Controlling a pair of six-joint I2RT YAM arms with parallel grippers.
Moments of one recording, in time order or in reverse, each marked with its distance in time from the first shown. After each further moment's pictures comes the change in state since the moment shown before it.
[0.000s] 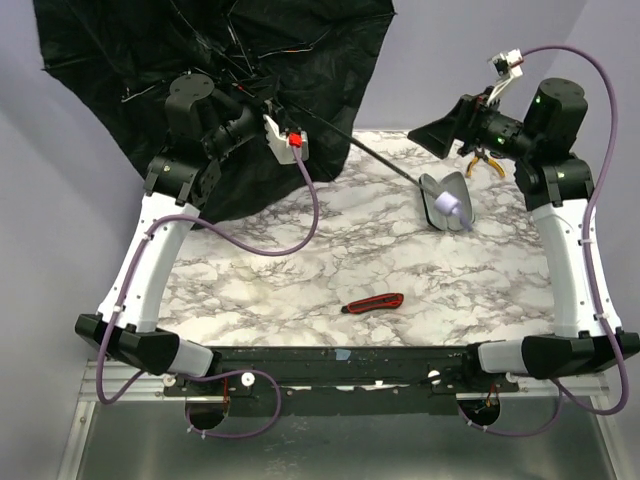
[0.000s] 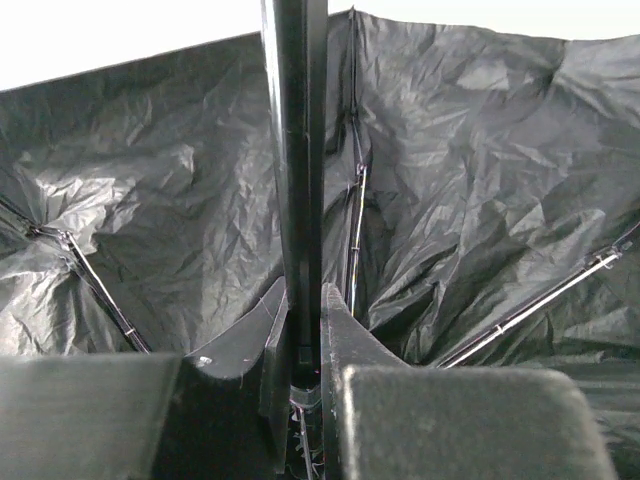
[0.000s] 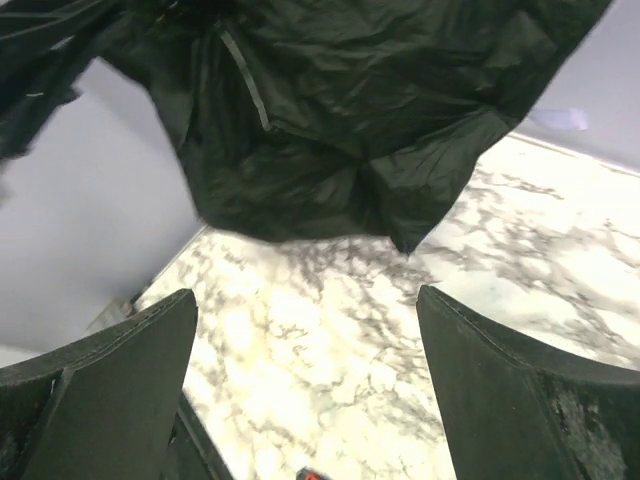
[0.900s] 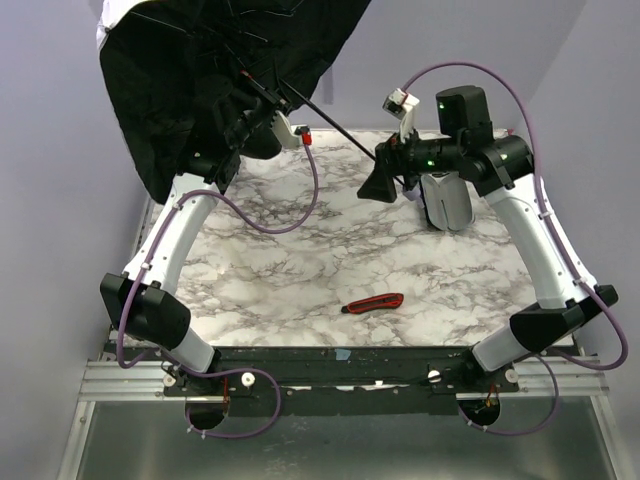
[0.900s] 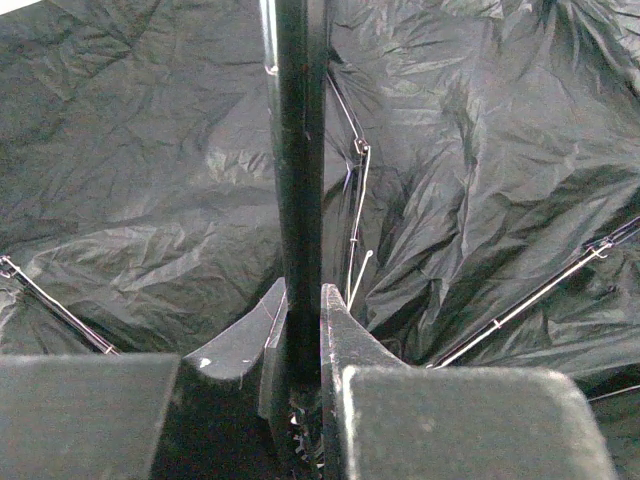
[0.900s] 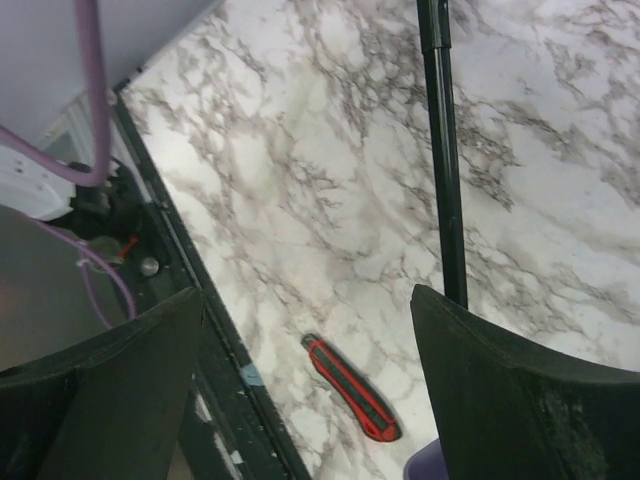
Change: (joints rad) left arm 0.031 0.148 -0.108 0.343 -0.177 0.504; right arm 0.351 0.206 0.274 -0.545 0.060 -0.365
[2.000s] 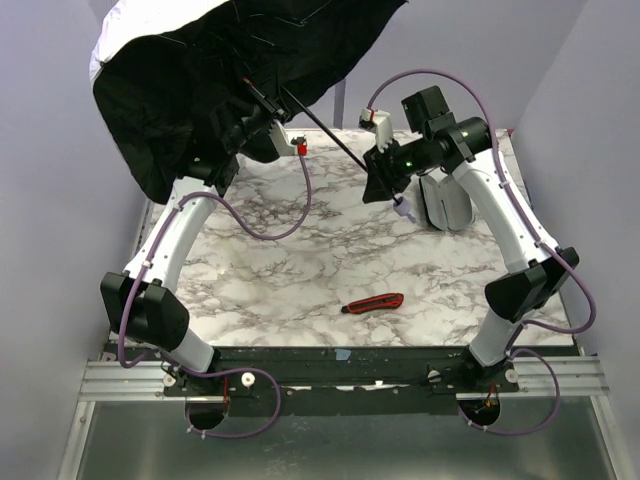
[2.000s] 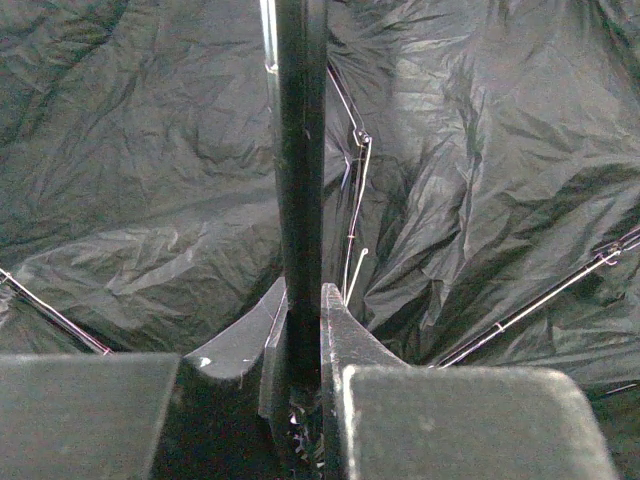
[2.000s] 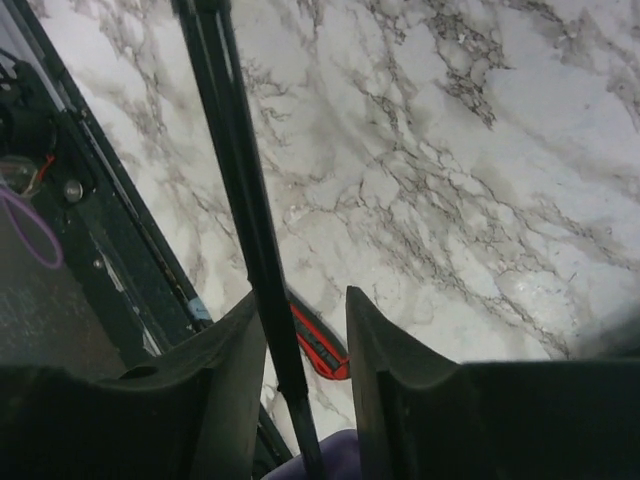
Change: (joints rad) left arm 0.030 -0.012 -0.084 0.079 0.114 0.040; right arm 0.021 0.224 0.129 -0.217 0.115 -0.204
